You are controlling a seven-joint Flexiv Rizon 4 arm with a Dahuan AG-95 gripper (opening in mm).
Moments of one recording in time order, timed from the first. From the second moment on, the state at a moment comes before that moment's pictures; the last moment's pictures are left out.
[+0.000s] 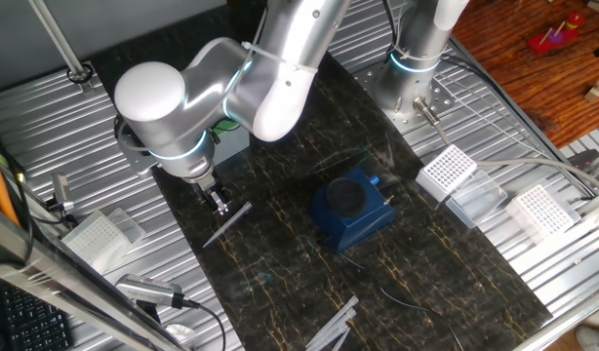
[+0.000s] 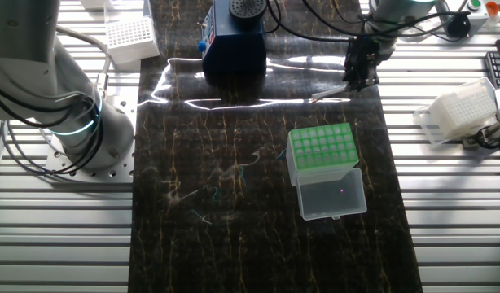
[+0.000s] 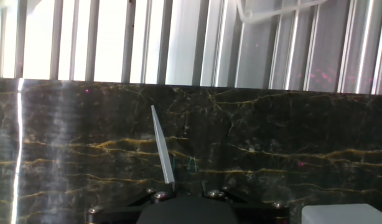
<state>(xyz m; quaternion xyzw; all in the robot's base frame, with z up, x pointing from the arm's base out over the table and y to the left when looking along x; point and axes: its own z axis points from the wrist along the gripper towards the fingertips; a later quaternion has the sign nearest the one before) 0.586 0.112 0.070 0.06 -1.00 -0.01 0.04</state>
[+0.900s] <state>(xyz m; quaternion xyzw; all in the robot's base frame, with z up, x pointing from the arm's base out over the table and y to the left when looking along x) 0.582 0.123 0.073 0.05 -1.00 -0.02 0.08</state>
